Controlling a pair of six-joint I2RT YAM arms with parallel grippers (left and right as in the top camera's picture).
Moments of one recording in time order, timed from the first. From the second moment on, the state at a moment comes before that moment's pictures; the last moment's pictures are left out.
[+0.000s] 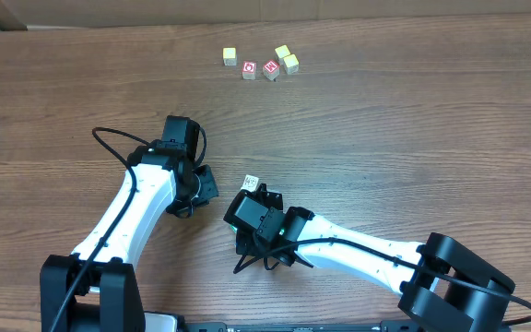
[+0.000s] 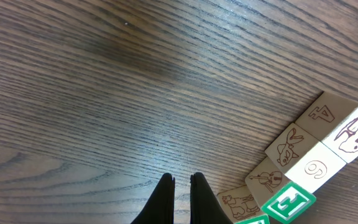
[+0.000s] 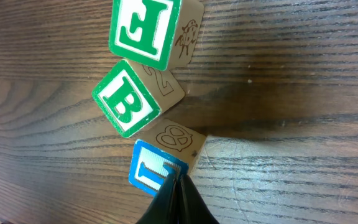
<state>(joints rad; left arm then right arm) -0.14 1.56 0.99 -0.87 0.03 -0.48 1.06 1.81 1.10 -0.48 -0.07 1.14</state>
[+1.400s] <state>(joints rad) -0.14 1.57 0.99 -0.88 0.03 -0.48 1.07 1.84 1.10 -0.49 -0.09 1.17</state>
